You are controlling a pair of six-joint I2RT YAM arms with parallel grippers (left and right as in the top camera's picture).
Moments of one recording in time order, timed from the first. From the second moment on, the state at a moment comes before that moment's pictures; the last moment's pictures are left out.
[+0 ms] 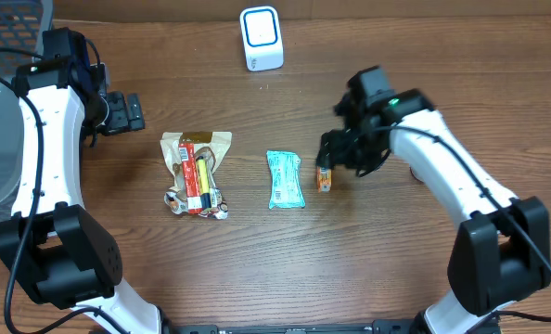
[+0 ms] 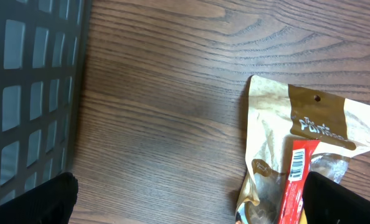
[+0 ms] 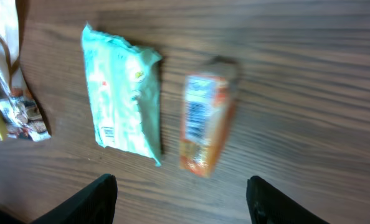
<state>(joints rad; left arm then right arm) 0.22 1.87 1.72 -1.17 -0.03 -0.05 0.34 1.80 1.39 -1.00 -0.31 0.26</state>
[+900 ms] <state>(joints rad) 0.22 1.87 1.72 -1.17 -0.03 -0.05 0.41 1.80 1.34 -0.85 -0.24 0.37</state>
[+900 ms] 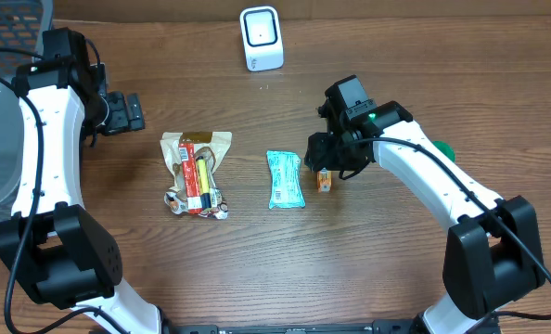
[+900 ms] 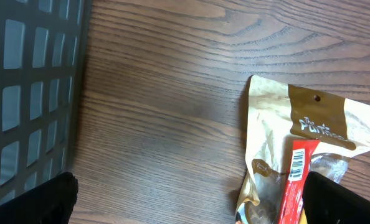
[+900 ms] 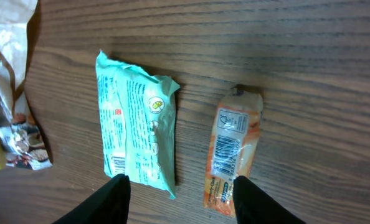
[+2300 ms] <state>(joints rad) 0.22 1.87 1.72 -1.17 -0.03 -0.05 0.41 1.80 1.22 -0.85 0.10 0.56</state>
